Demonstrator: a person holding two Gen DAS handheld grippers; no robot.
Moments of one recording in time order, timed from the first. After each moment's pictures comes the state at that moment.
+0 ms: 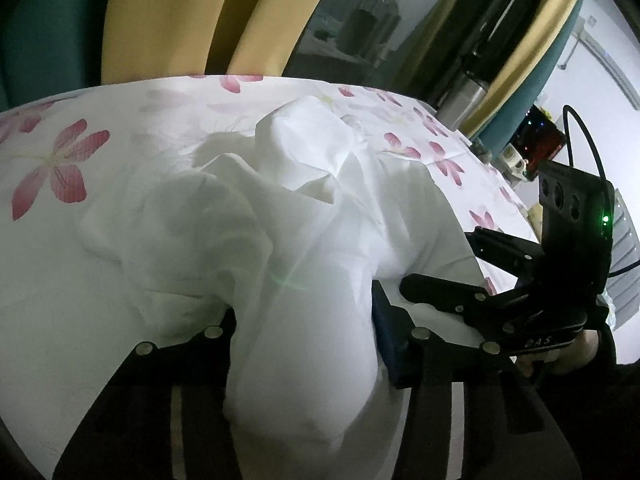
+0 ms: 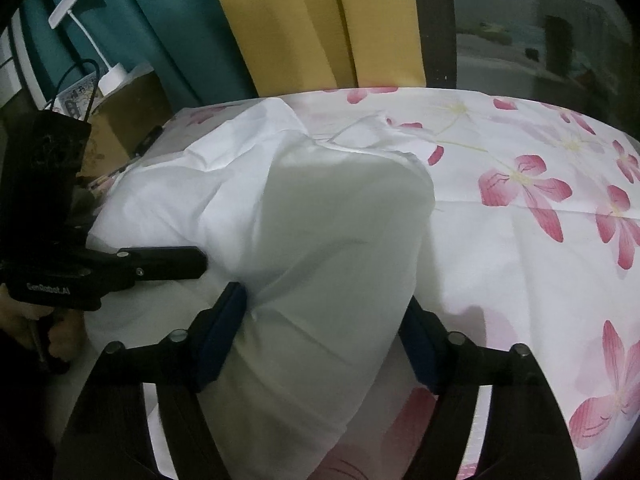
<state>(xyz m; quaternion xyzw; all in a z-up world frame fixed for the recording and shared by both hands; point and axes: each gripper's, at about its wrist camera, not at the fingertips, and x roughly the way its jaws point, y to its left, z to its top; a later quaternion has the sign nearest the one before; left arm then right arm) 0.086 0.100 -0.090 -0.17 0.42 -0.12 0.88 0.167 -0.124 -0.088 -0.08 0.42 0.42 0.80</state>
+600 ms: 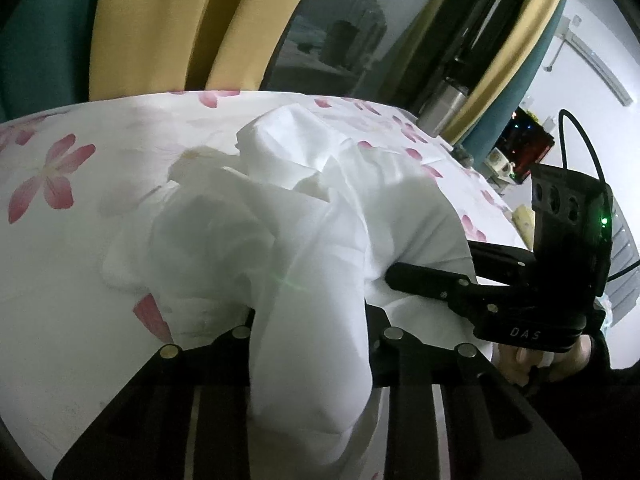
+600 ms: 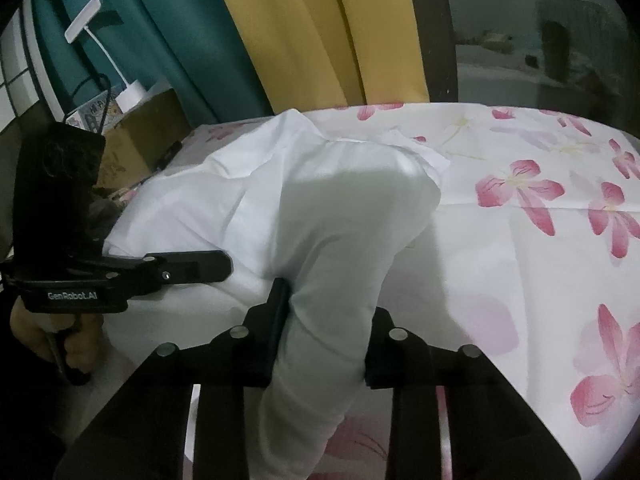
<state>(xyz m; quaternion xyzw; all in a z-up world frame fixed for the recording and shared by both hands) 0.075 0.081 -0.078 -0.17 0.40 -0.13 0.89 0.151 -0.142 -0.075 -0.05 0.40 0.44 0.80</state>
